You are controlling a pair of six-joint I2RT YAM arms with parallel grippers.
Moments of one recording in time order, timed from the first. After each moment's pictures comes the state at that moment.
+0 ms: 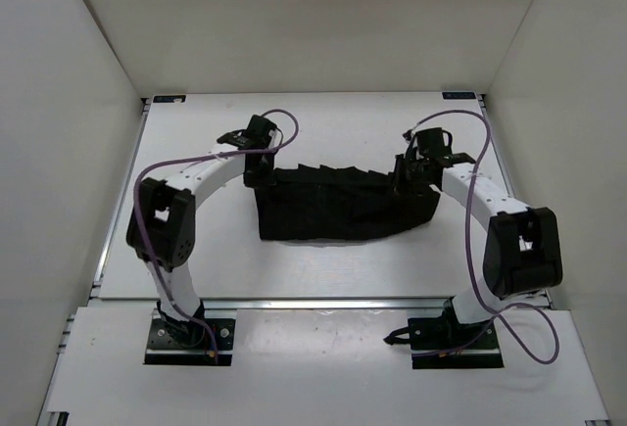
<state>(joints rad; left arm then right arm) -0.41 1.79 1.35 -0.69 -0.10 -0.32 0.18 1.56 1.06 -0.51 -0.30 0.29</state>
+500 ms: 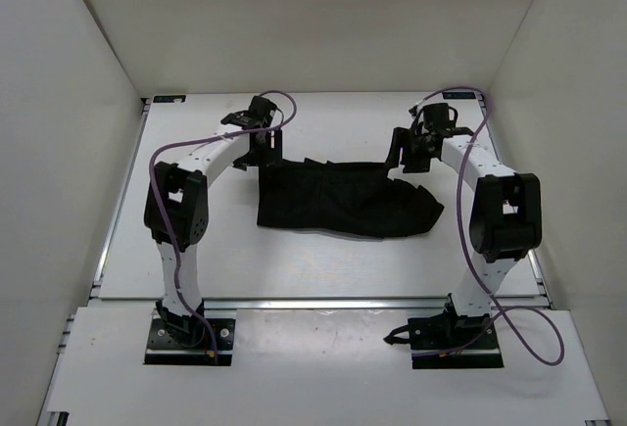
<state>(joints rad) -0.37 2.01 1.62 -0.74 -0.19 -0.31 0.09 1.81 1.34 -0.49 -0.31 0.22</state>
